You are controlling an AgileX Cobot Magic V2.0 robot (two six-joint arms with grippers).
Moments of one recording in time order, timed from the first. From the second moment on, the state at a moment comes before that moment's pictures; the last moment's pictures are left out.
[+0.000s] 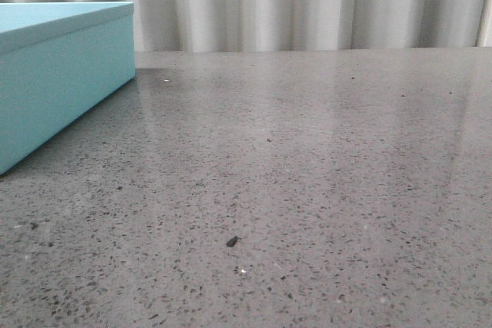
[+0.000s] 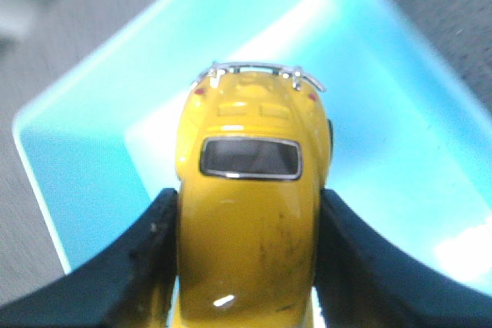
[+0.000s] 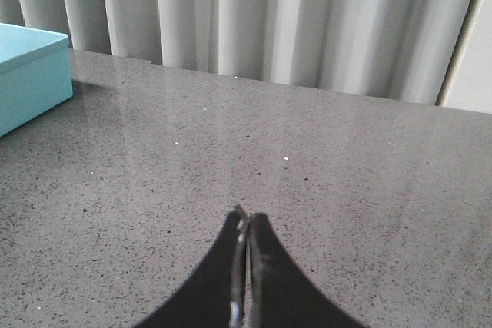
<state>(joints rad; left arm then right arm) -0.18 1.67 -1.80 0.09 1.22 0.42 0.20 0.12 -0.61 0.02 0.70 -0.09</state>
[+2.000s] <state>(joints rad) -0.26 1.29 -1.41 -0.08 0.76 0.12 0.20 0.07 -0.61 -0.04 0.61 -0.09</state>
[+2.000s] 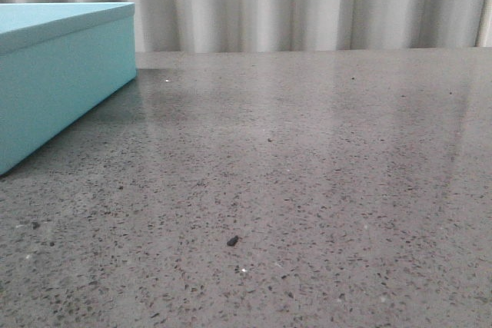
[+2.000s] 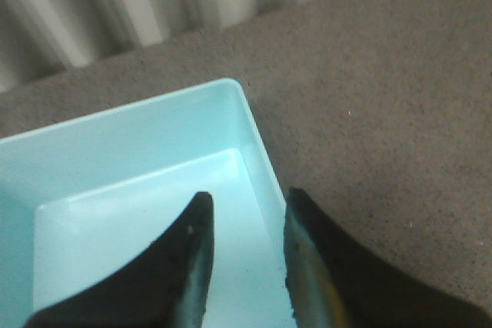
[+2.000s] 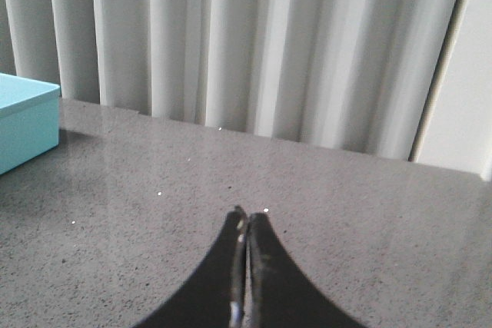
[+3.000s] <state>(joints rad) -0.26 0.00 -0.28 -0.13 0.36 0.11 0.20 0.02 -0.61 -0.10 0.57 -0.09</state>
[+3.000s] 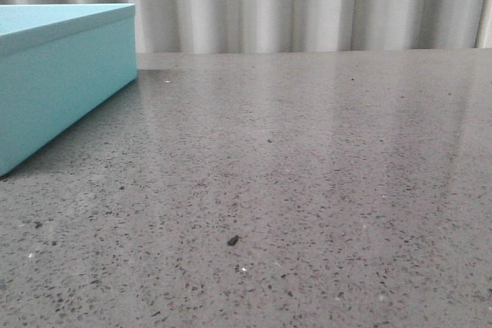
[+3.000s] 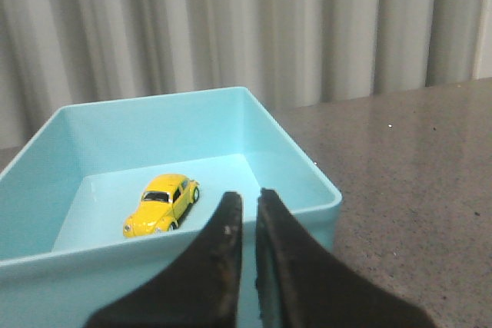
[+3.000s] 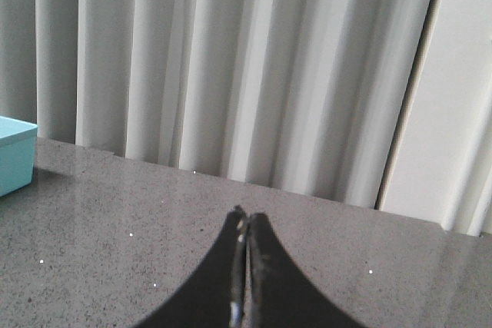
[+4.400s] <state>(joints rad) -0.26 0.00 -0.16 -0.28 0.18 0.11 0.20 -0.02 -0.48 -0.11 0.63 -0.10</state>
